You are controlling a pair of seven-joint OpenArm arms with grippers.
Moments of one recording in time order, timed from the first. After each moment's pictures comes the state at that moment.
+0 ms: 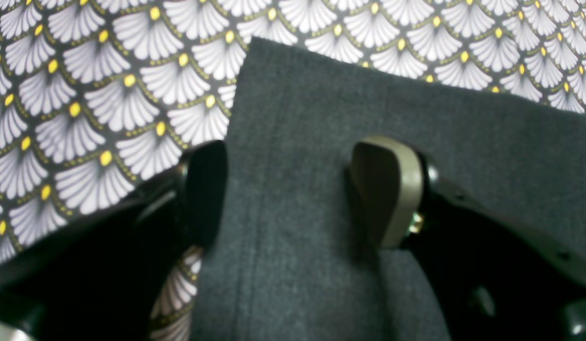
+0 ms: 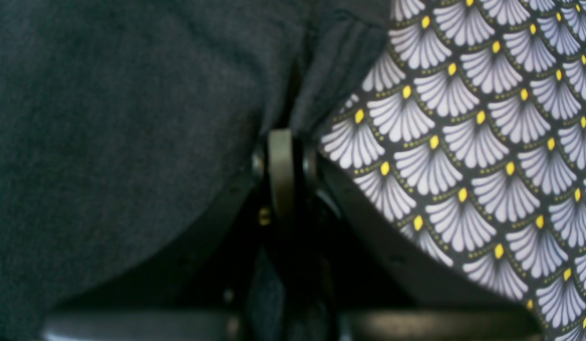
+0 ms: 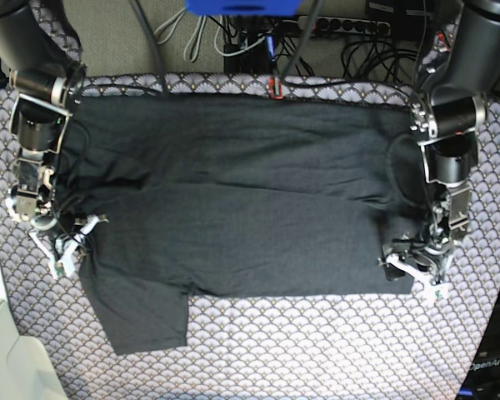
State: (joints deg) left arm -36.0 -15.4 -14.1 27.1 -4.9 -17.9 14.0; right arm 26.0 16.4 21.7 40.3 -15.6 36.5 -12.8
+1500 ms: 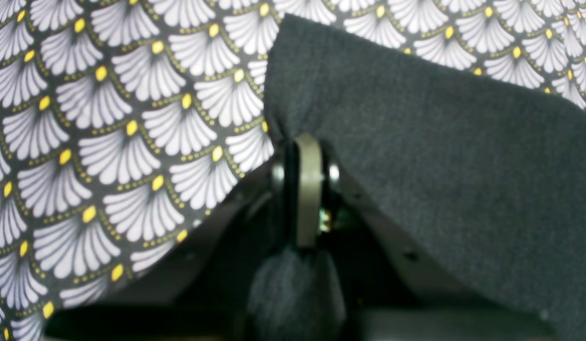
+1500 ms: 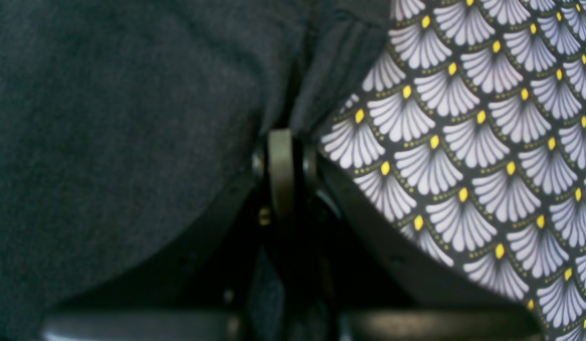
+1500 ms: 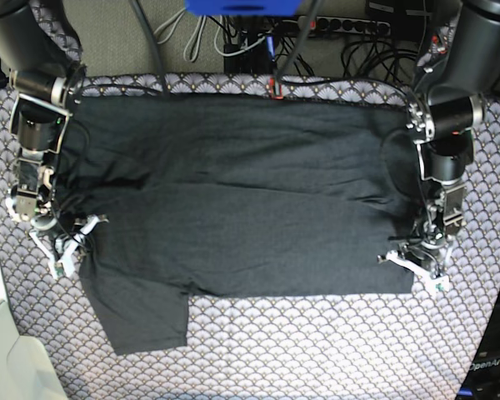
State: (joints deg) left arm -35.8 -14.5 -14.1 24.1 -5.1 -12.2 11.4; right arm 26.0 16.4 21.8 40.3 -15.5 36.6 -12.9
